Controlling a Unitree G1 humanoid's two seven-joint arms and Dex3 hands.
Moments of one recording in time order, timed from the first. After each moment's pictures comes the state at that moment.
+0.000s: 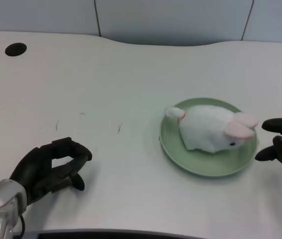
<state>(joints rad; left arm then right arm) -0.27 0.22 0.06 0.46 -0.13 0.21 -0.49 -0.13 -0.21 -0.23 0.28 0.38 0.05 0.52</state>
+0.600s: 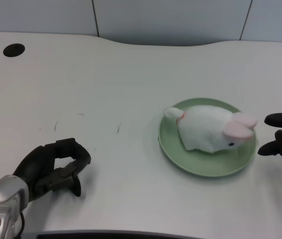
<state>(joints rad) -0.31 0.24 0.02 0.53 -0.10 0.16 -0.49 -0.20 -0.22 -0.23 0.41 0.36 0.01 0.52</state>
